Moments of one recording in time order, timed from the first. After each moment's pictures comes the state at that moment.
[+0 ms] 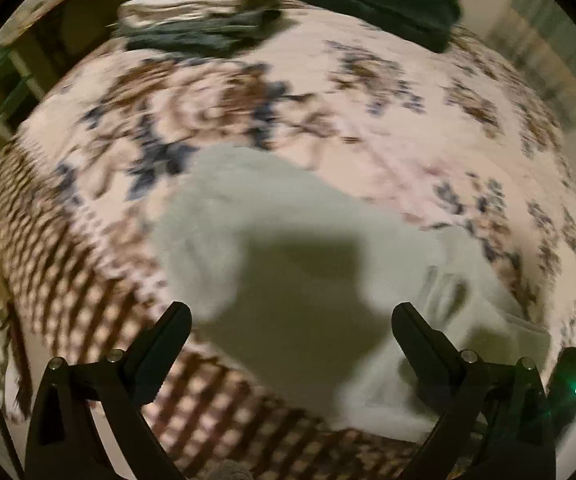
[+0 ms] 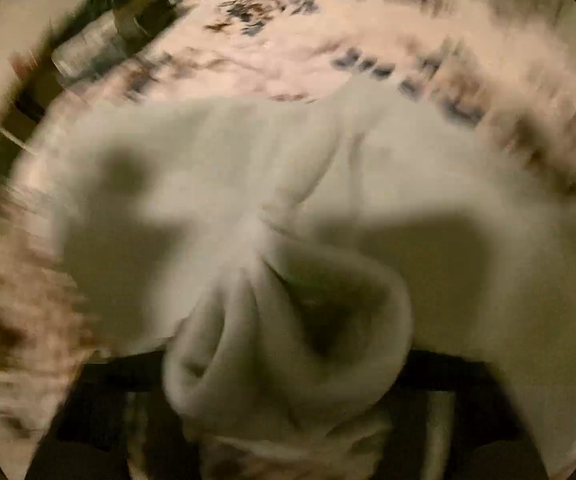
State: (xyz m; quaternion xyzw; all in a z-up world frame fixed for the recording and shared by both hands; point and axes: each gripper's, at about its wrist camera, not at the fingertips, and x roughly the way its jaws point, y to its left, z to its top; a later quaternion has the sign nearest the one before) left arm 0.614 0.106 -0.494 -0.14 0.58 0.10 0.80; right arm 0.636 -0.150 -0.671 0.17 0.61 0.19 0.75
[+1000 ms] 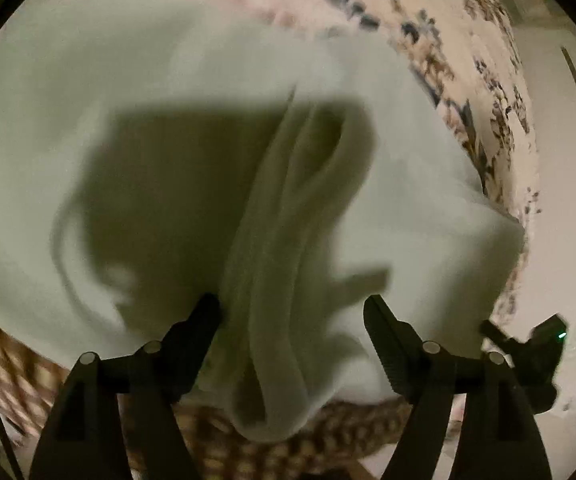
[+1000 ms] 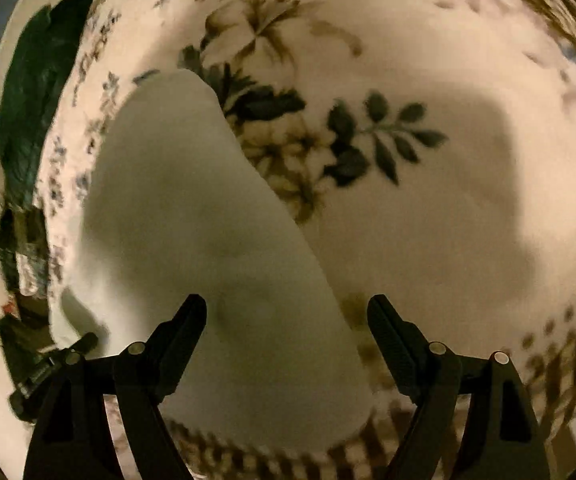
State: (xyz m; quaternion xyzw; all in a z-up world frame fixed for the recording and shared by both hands) left arm 0.635 0.008 -0.612 -0.19 0.73 -0.09 0.65; right arm 0.534 -0.445 -0.723 0.40 0.63 -0.05 0.66
